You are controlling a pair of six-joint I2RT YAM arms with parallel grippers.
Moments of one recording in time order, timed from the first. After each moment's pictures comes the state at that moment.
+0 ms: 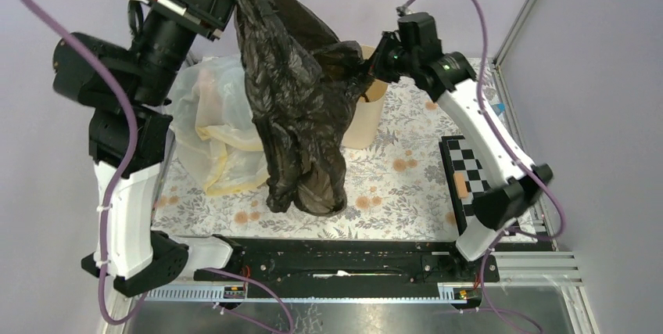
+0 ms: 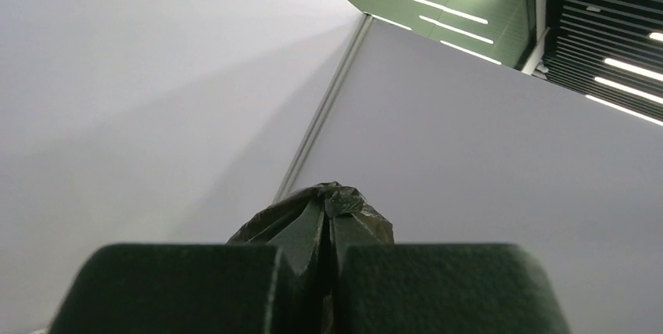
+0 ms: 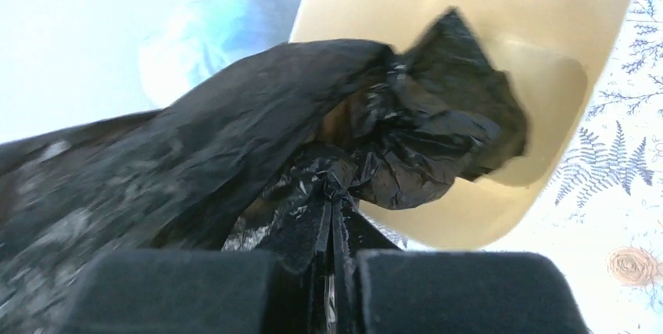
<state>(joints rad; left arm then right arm) -0.45 1.27 2.15 -0.31 0.16 -0.66 0.49 1.63 1.91 -0.77 -0.10 0.71</state>
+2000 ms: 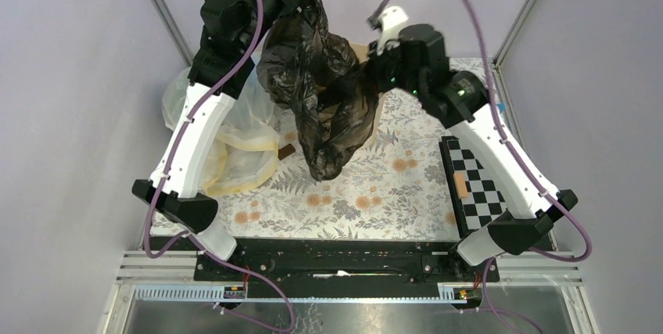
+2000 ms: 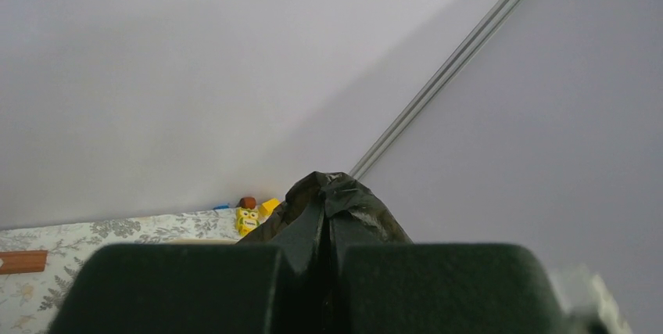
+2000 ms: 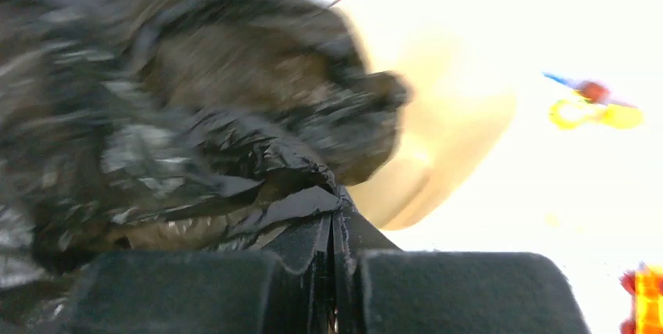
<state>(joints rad) -0.43 1.63 2.11 -0.27 0.06 -0.60 0.69 1.52 1.89 -0.77 0.04 0.04</state>
